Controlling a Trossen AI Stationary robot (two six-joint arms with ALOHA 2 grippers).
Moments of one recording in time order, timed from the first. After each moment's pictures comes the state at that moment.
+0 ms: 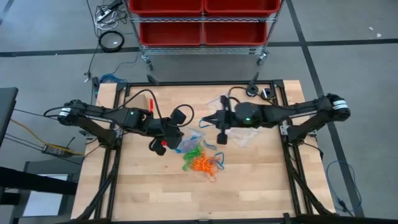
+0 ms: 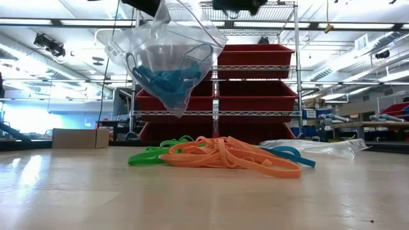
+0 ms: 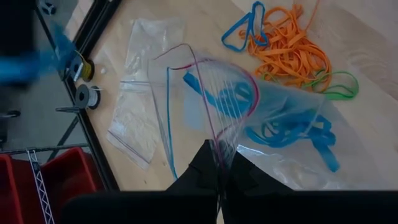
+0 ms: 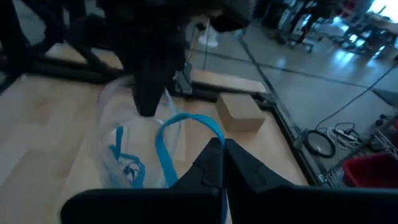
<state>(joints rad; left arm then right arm) -0.18 1.40 1.37 -0.85 -0.26 0.68 0.07 1.40 1.15 -0.06 0.25 -0.20</state>
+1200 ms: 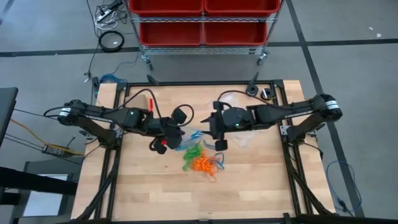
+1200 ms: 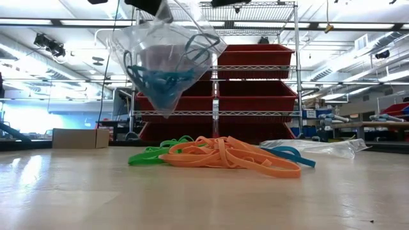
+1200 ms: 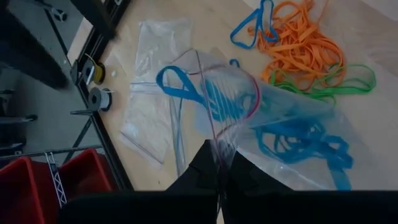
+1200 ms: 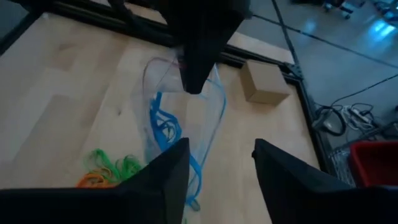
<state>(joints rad) -0.18 1.40 1.37 -0.84 -0.30 0.73 0.16 1.47 1.37 -0.44 0.28 -0.21</state>
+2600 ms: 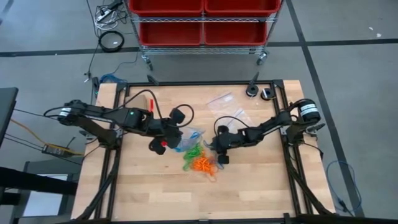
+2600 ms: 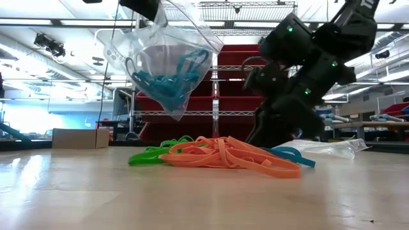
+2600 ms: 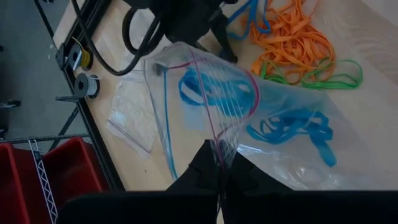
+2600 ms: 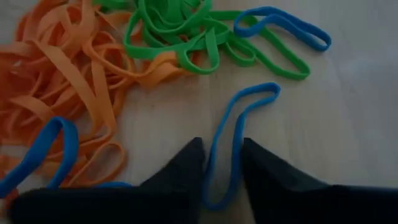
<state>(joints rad) -0.18 1.40 1.37 -0.89 -0.30 0.66 0.11 1.79 0.69 0.29 0.14 0.06</state>
